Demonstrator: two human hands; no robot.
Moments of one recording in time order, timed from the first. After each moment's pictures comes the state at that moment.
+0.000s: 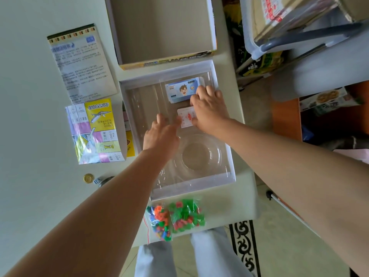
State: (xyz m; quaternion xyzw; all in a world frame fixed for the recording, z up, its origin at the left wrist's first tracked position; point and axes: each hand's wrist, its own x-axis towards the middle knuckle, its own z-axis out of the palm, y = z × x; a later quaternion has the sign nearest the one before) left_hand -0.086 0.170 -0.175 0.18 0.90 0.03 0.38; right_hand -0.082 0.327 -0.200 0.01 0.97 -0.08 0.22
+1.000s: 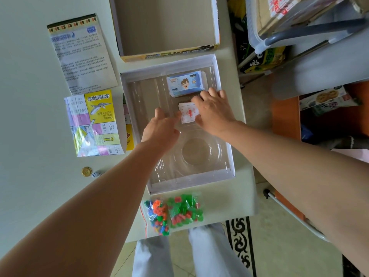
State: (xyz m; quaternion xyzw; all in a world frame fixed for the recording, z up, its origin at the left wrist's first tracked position) left_hand -0.089 0.161 -0.188 0.18 0.90 0.09 0.38; right_hand -0.062 0.330 -0.202 -0.02 0.98 -0.07 0.20
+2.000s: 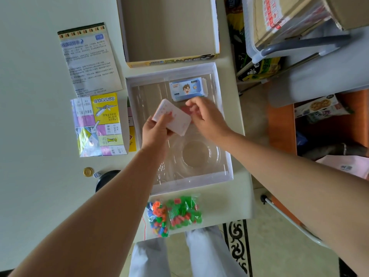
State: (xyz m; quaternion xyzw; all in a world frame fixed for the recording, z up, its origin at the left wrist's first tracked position) left_hand -0.079 0.168 -0.155 -0.36 0.55 0.69 0.30; right_hand -0.054 0.312 -0.180 0.14 0.88 -0.42 0.15
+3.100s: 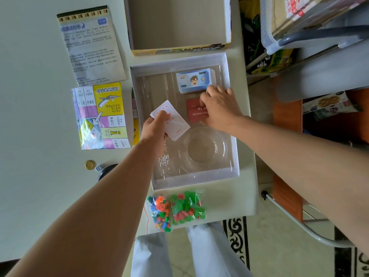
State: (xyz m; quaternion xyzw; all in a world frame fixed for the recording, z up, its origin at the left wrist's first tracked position) left_hand -0.086 0.151 -0.162 -0.43 0.60 0.58 0.36; right_hand -0.070 0.330 -0.196 -0.02 0.96 -0.08 0.25
